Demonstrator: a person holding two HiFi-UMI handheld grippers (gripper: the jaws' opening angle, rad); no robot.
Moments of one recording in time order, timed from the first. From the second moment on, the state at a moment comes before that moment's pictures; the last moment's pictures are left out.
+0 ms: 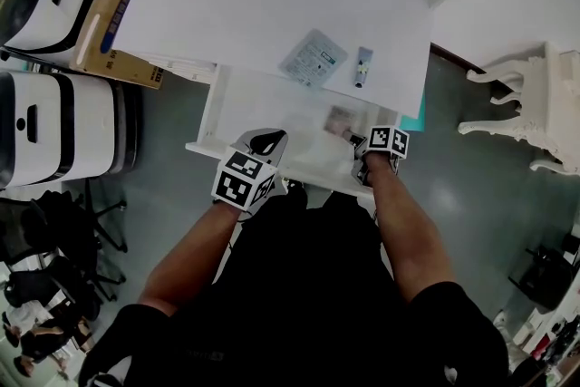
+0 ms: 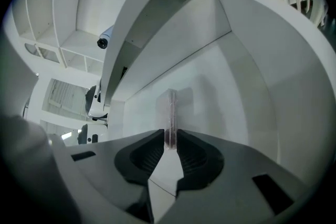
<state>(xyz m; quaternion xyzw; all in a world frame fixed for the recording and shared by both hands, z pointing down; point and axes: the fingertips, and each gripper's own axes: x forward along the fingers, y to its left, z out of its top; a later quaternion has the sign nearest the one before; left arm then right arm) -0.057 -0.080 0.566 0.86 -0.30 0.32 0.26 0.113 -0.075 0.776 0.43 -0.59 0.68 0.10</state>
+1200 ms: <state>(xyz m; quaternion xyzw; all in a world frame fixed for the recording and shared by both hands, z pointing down) -0.055 -0.082 0.558 0.87 -0.30 0.30 0.25 0.124 -0.095 0.736 0.50 -0.62 0.59 0.12</state>
